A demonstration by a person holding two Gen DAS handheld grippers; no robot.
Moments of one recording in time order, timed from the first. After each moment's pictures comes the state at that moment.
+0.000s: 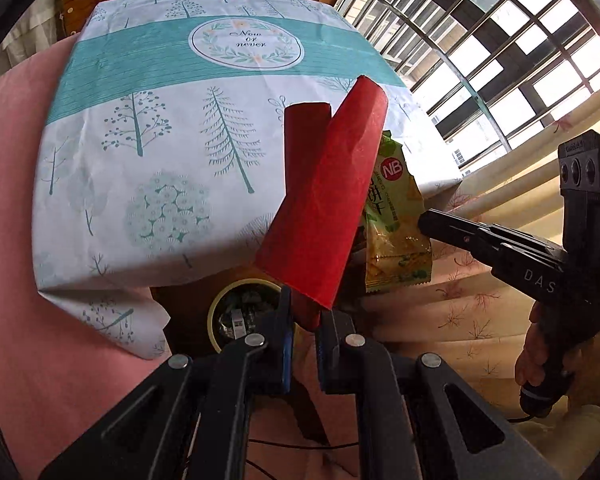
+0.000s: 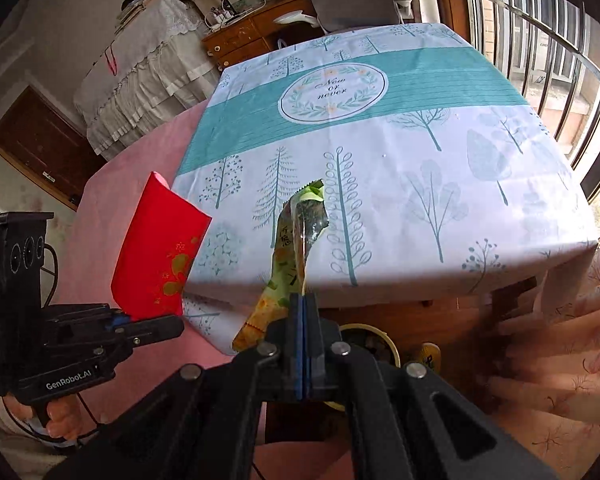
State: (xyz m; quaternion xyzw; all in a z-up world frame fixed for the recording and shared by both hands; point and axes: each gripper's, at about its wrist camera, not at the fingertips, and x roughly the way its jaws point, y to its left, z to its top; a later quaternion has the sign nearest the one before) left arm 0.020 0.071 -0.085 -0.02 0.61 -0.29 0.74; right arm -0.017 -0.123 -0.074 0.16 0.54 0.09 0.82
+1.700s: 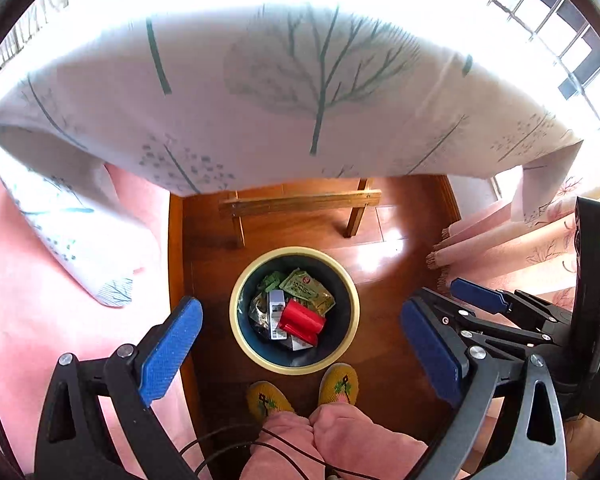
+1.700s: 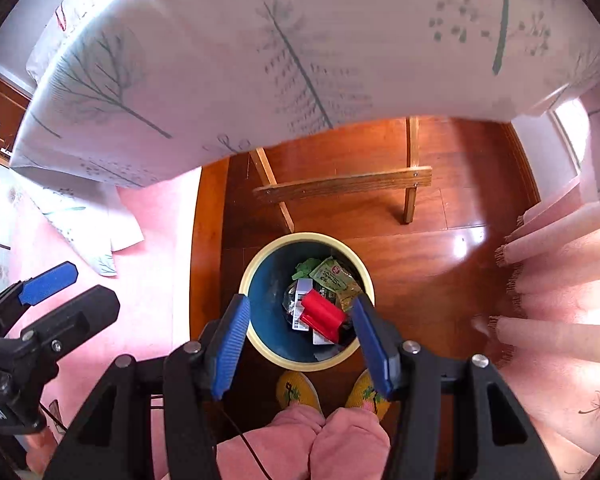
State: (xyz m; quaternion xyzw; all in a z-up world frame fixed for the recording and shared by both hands) left arm -0.039 0.042 -0.256 0.00 0.60 -0.13 0.79; right arm -0.074 -0.134 -0.300 0.14 0.61 0.04 0.78
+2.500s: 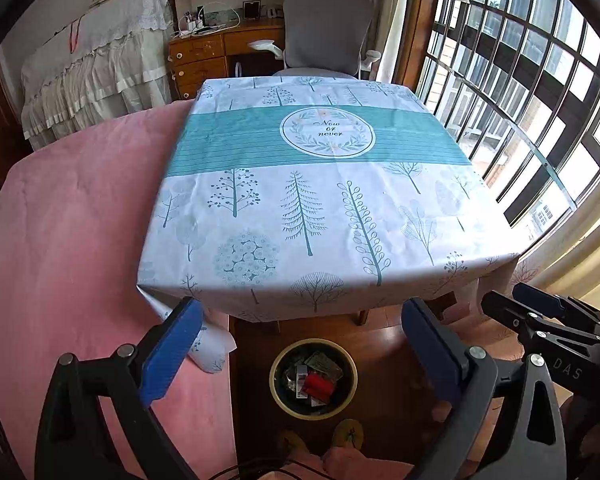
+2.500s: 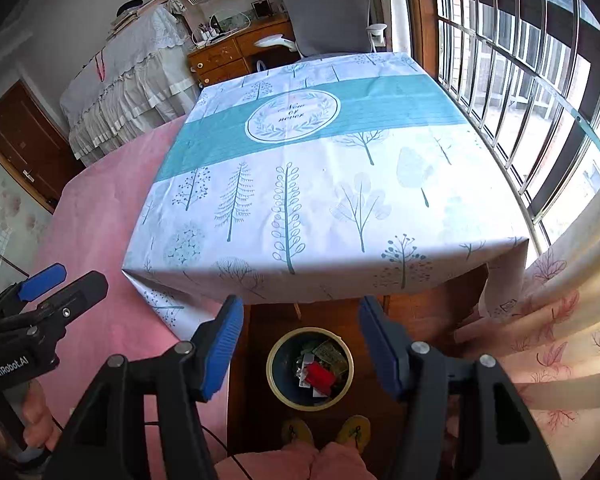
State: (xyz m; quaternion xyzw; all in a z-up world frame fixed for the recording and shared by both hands) left arm -0.030 0.043 -0.002 0.02 0.48 -0.08 0.87; right arm -0.062 -0.169 -0.038 0.12 0.50 0.04 0.86
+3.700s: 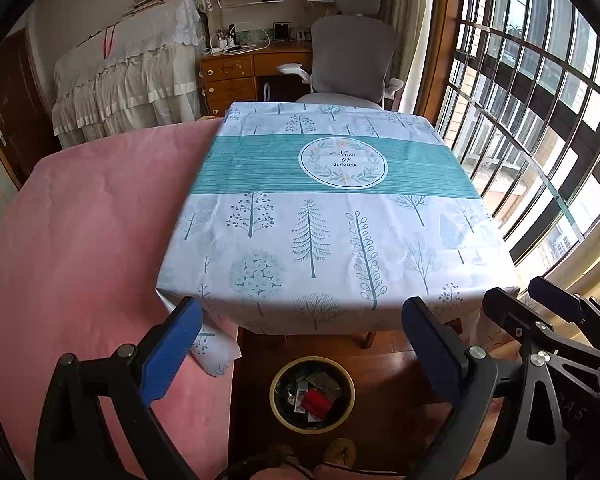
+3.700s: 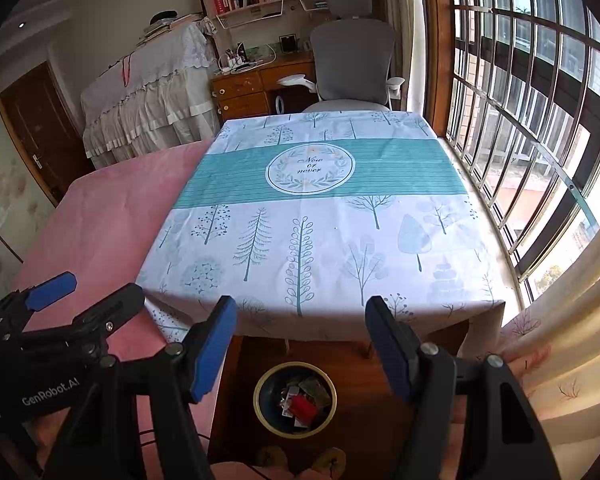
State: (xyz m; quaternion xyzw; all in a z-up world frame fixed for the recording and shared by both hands) left arm -0.052 0.025 0.033 0.00 0.45 -0.02 0.89; right arm -0.069 -0.150 0.021 0.06 0.44 0.05 0.89
